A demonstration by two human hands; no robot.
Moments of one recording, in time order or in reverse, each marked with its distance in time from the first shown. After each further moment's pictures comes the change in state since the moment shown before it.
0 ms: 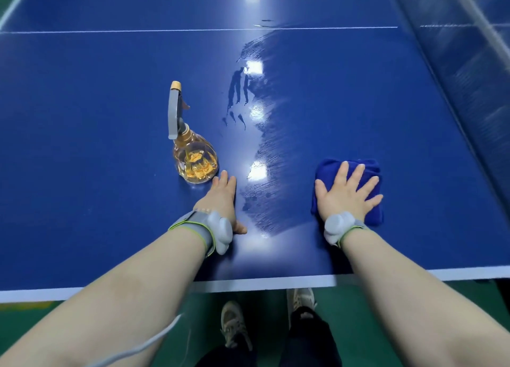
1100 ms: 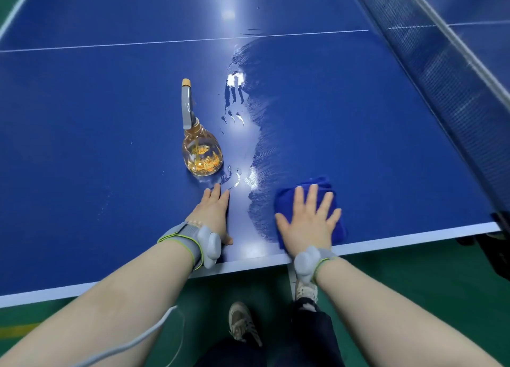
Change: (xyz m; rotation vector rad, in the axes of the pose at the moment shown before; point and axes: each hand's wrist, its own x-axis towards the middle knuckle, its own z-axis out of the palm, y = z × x) left_hand -0.044 -0.046 0.023 0.103 -0.012 0.095; right_hand -0.129 -0.031 0.038 -0.084 -0.011 -0.179
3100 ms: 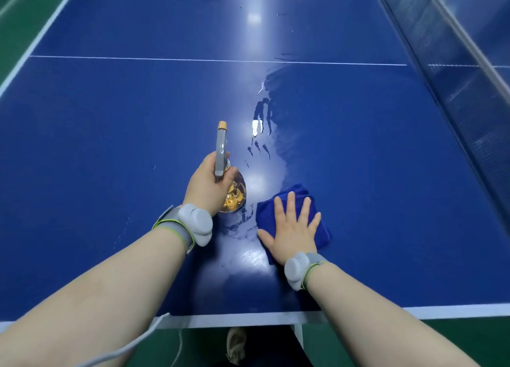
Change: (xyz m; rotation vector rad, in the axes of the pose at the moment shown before) left_hand 0.046 -0.030 -0.111 -0.914 0.655 -0.034; right_hand 0.075 -0.077 -0.022 -0.044 -0.120 -0.295
